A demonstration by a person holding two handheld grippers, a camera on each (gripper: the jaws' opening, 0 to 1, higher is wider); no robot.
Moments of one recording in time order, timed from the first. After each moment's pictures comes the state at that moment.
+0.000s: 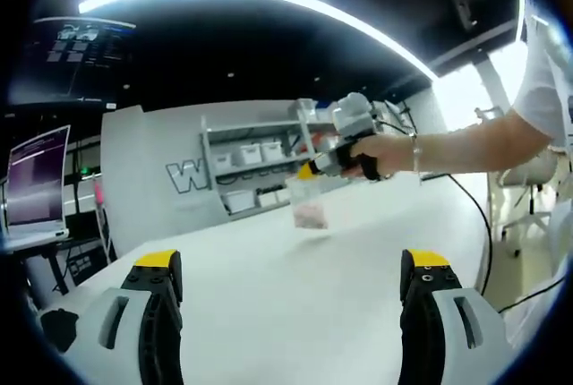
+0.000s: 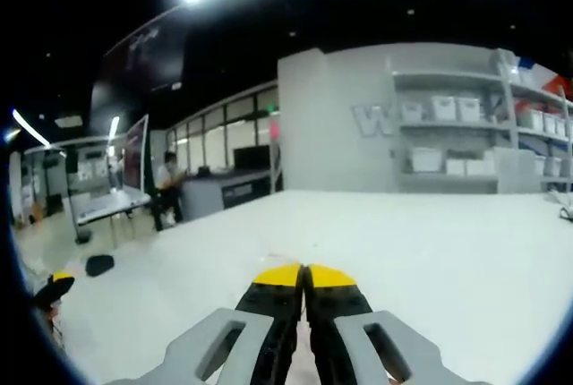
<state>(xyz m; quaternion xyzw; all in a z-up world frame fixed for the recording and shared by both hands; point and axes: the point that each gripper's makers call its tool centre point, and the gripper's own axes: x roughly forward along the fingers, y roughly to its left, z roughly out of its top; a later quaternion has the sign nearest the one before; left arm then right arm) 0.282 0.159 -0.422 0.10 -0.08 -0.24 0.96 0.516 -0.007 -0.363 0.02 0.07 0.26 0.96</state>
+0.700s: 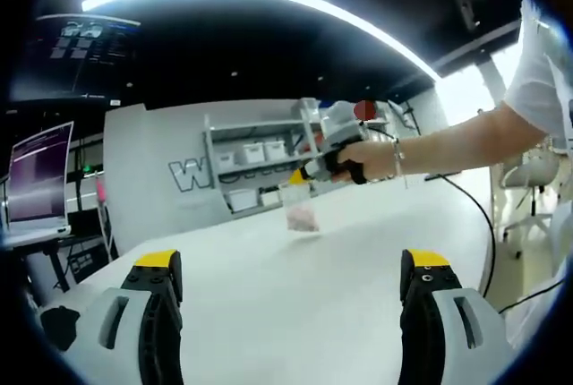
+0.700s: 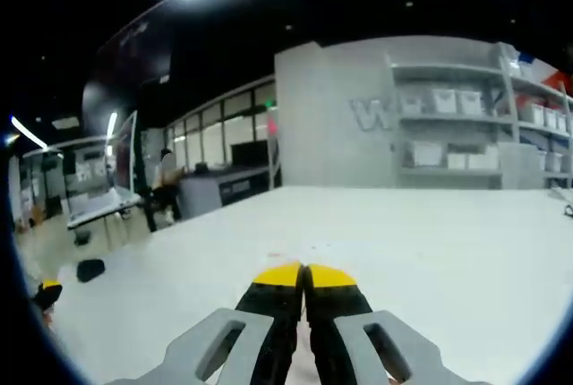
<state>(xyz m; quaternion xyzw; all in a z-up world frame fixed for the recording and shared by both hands) 0.286 0.167 -0.424 0.10 -0.08 -0.23 0.96 0.550 0.010 -0.369 0.02 0.08 0.26 0.96</state>
